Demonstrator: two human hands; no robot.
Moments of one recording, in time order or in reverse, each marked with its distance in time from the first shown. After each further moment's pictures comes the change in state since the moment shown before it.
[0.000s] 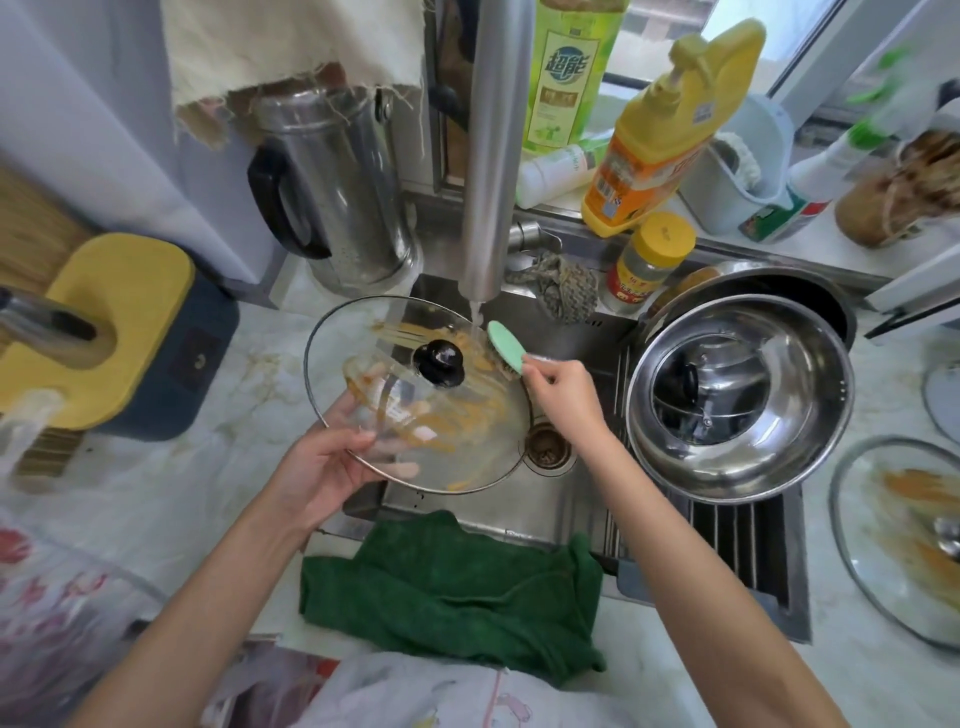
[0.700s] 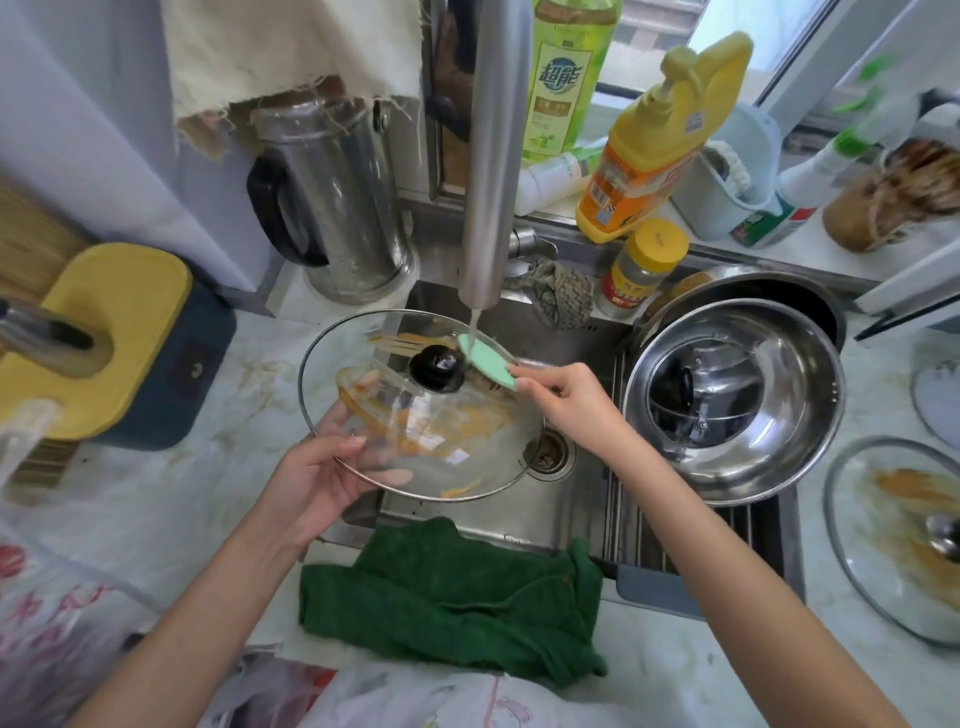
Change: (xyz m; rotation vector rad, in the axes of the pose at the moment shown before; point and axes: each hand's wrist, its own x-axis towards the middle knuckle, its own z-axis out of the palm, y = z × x) left_hand -0.002 -0.001 -0.005 -0.081 0.034 0.006; right_hand -0.004 -0.001 -0.025 -0.074 -0.182 -0.149
